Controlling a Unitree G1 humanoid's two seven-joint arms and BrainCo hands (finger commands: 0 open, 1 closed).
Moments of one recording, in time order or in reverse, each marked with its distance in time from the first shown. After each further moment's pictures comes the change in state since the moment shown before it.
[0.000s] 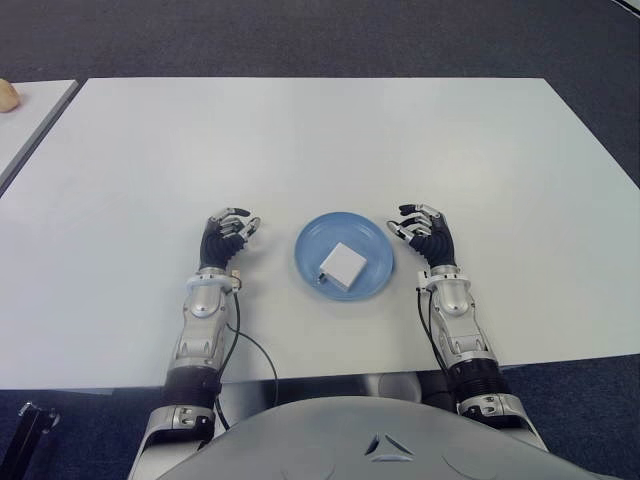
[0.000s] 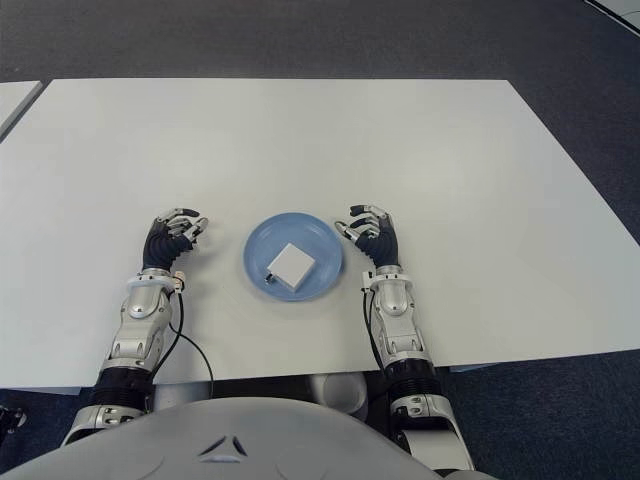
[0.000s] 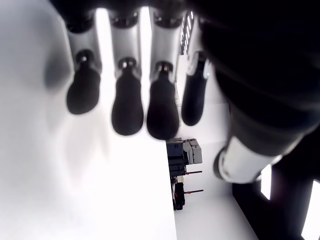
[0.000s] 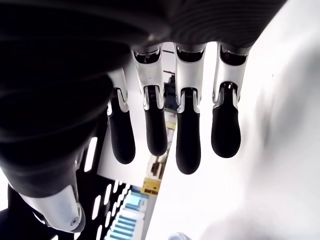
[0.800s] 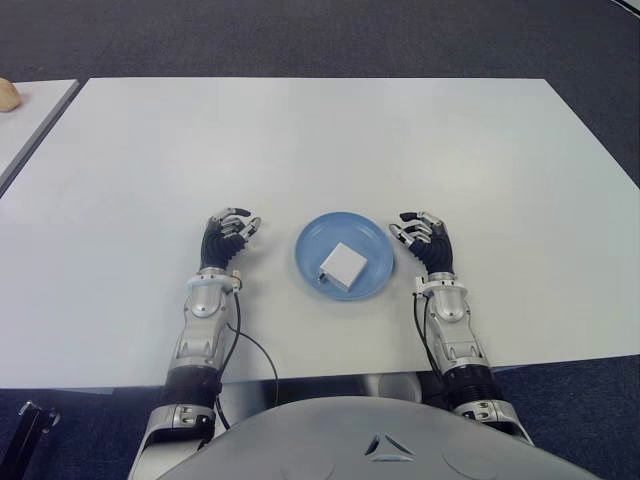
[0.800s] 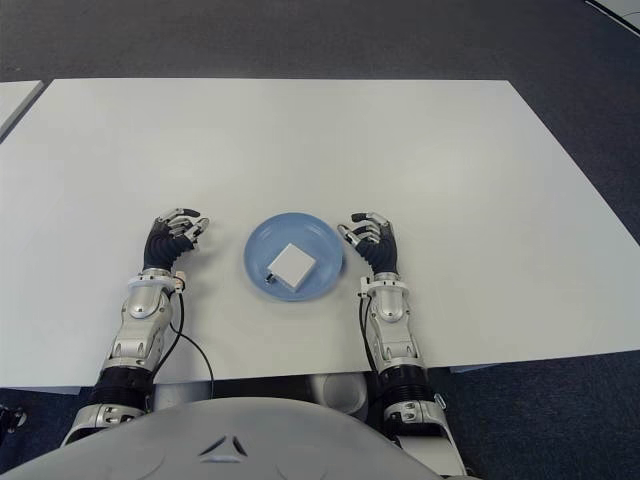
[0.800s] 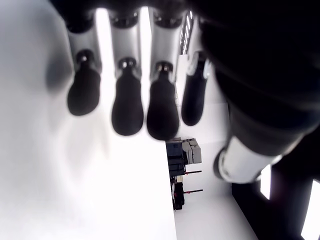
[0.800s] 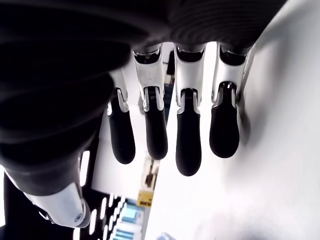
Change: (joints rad) left arm -0.005 0.001 -0.001 0.013 0.001 -0.008 0.000; right arm 0.025 0.045 -0.024 0.009 0.011 0.000 -0.045
